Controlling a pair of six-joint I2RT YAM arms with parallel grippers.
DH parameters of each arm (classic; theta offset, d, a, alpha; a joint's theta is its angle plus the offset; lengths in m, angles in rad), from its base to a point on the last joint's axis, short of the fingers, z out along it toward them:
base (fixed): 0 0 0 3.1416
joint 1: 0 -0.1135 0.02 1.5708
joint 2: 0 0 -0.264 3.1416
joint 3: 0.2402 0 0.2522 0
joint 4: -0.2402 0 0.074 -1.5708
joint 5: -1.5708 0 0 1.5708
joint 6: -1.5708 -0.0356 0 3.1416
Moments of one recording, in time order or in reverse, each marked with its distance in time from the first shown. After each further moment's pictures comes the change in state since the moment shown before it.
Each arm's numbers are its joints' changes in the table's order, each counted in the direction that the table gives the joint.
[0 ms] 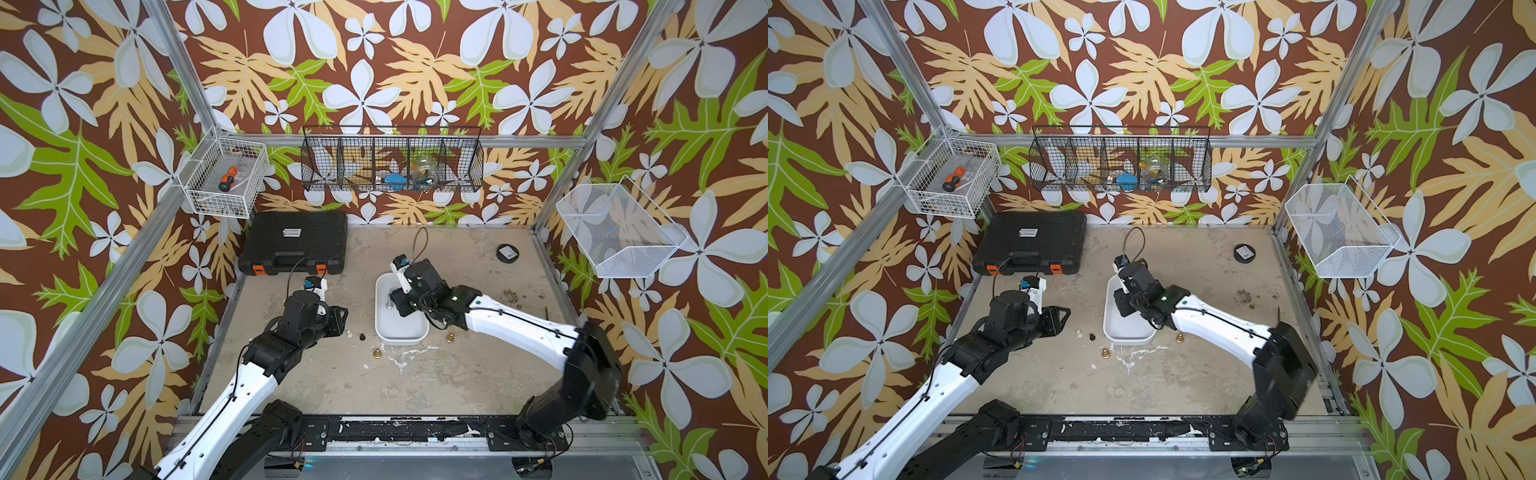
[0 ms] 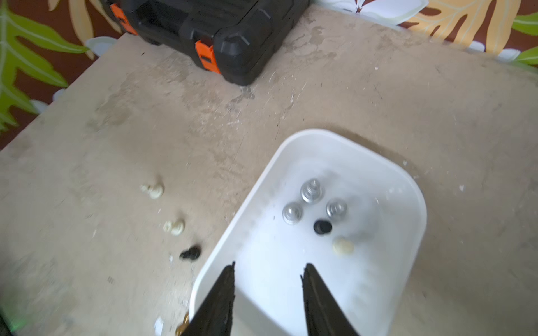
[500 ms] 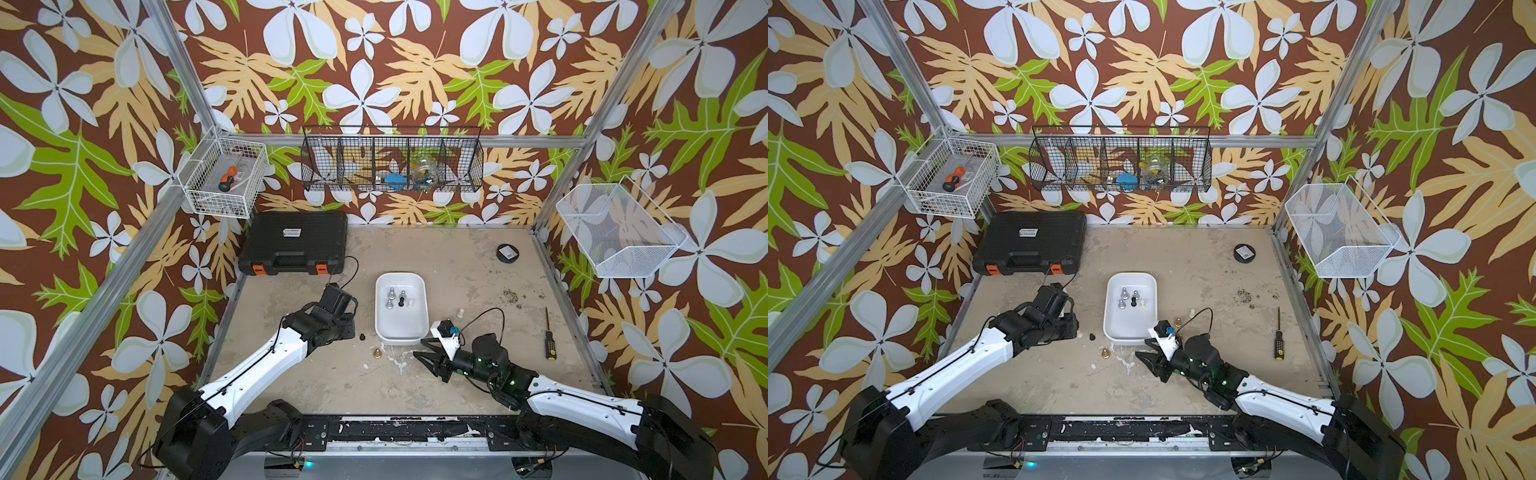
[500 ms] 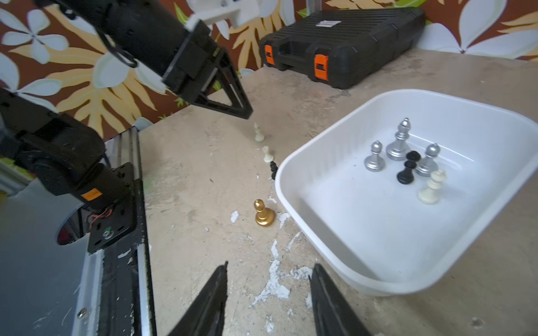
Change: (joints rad) left arm 0.105 0.341 0.040 -0.053 0.129 0.031; right arm -0.034 -0.506 -0.892 0.784 0.325 0.076
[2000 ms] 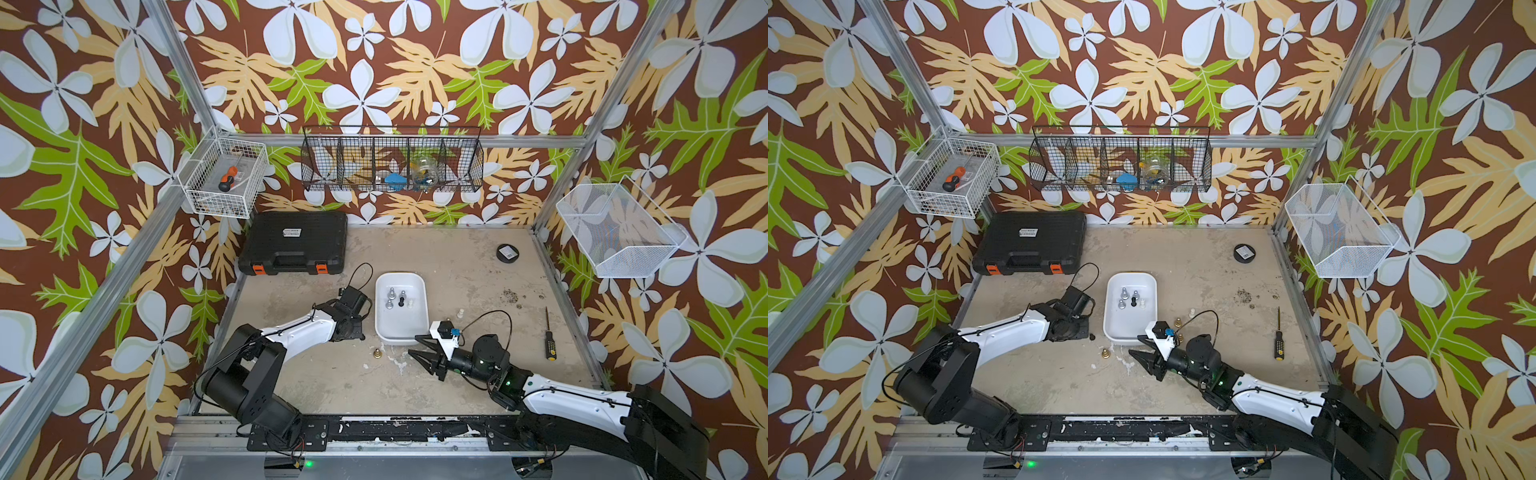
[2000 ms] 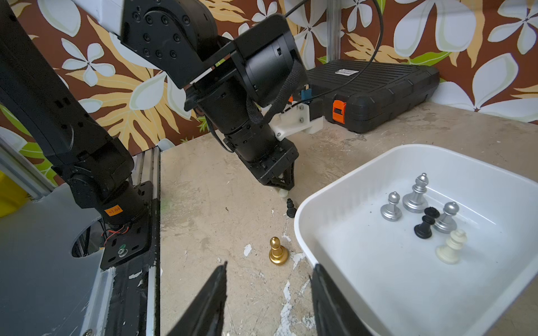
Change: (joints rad) left arm 0.002 0.346 0.006 0.174 0.093 -0.032; right arm -0.024 0.061 -0.001 0.173 0.014 0.024
